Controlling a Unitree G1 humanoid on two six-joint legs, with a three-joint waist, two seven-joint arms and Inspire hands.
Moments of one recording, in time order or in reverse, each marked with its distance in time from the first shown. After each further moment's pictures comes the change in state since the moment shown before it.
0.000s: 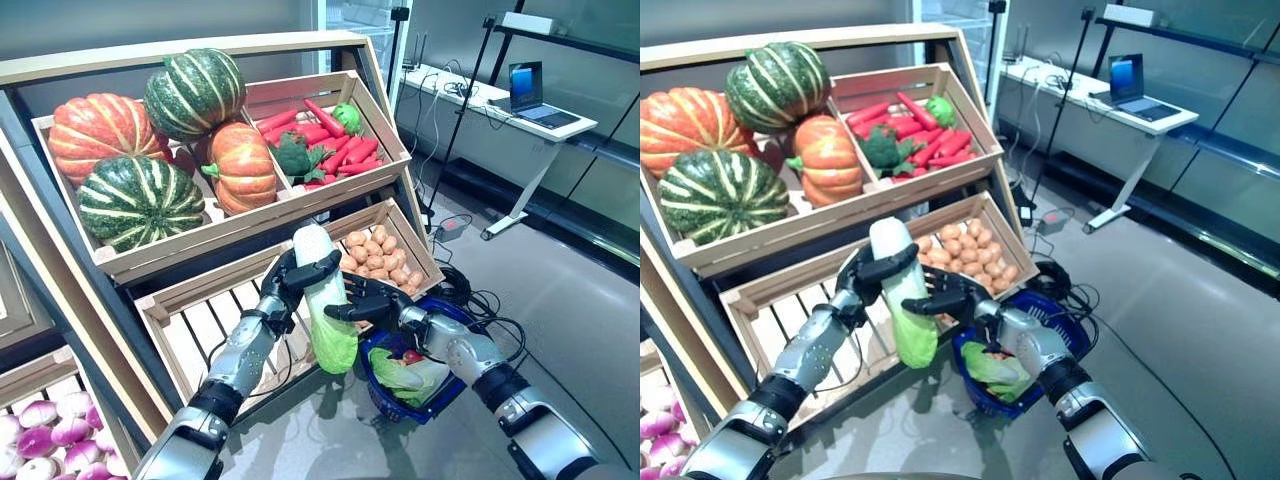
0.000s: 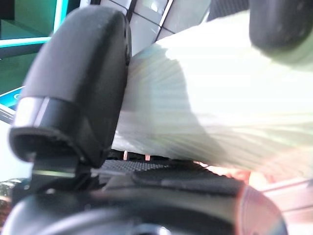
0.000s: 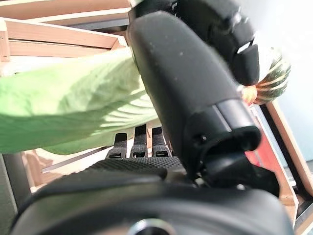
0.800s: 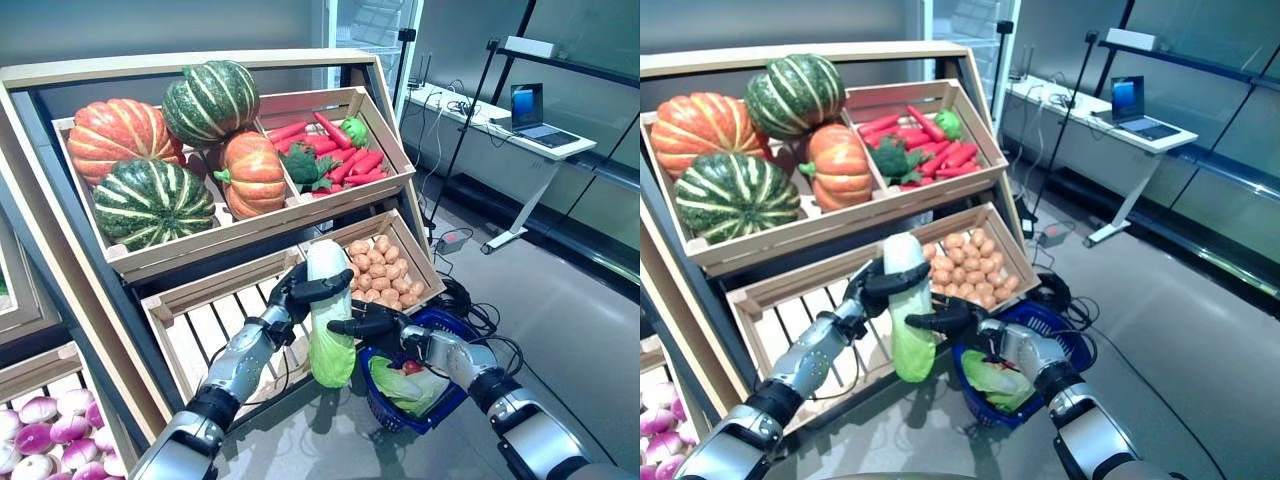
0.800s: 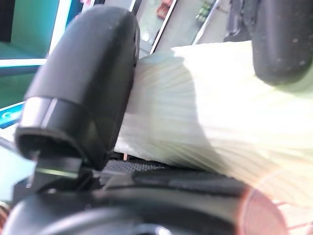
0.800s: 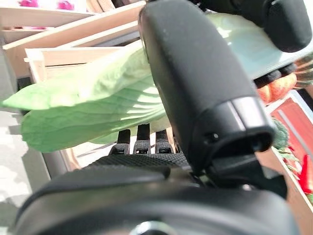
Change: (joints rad) left arm 0.010 0.044 -0.067 0.000 0.001 0.055 -0.130; right arm -0.007 0.045 -0.029 0.189 0.004 0.089 0.145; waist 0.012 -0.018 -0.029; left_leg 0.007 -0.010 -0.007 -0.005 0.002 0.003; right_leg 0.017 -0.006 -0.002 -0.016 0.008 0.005
